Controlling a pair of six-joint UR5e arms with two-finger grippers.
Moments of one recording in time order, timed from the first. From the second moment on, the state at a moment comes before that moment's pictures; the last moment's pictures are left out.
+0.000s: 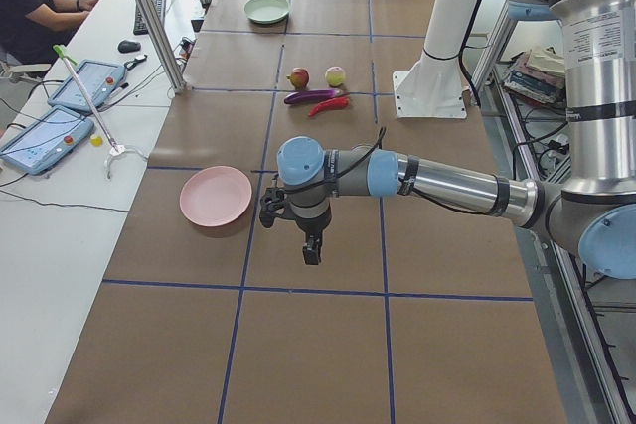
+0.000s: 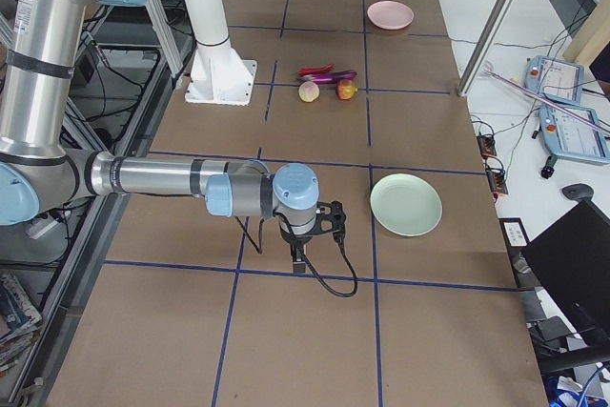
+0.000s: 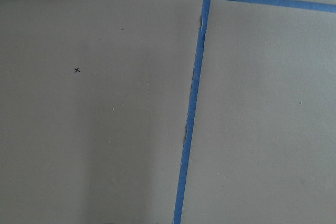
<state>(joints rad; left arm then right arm) -1.49 -1.38 -1.90 -1.35 -2.38 0.07 1.54 -1.86 1.86 -1.54 2.38 -0.07</state>
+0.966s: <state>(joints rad) -1.53 -1.39 -1.88 -1.41 -2.43 0.07 1.53 -1.84 1.86 -1.53 2.42 -0.06</state>
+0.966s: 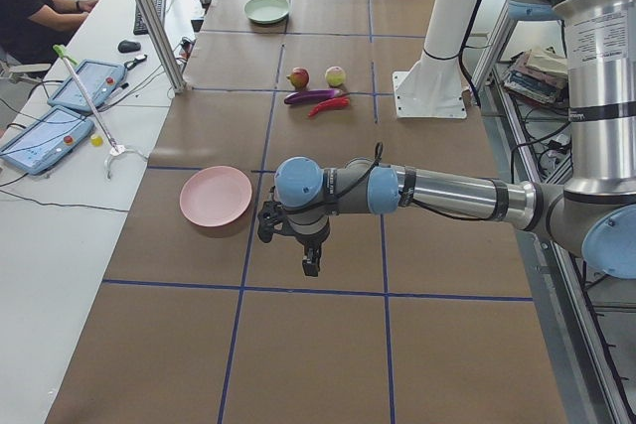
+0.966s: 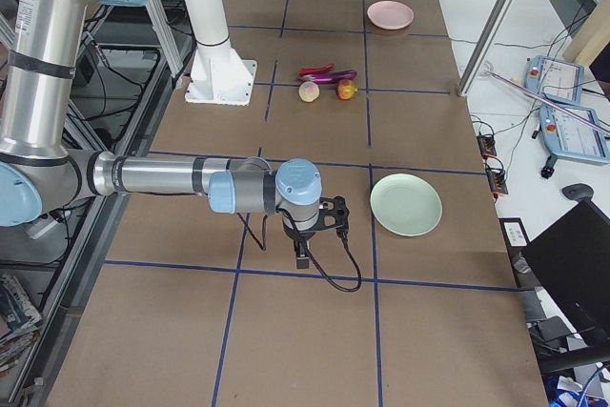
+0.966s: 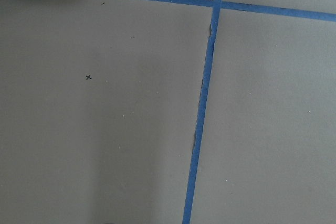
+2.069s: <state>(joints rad) -1.52 -1.38 -1.87 -1.45 -2.43 0.07 1.13 -1.52 1.87 -1.21 2.47 0.70</state>
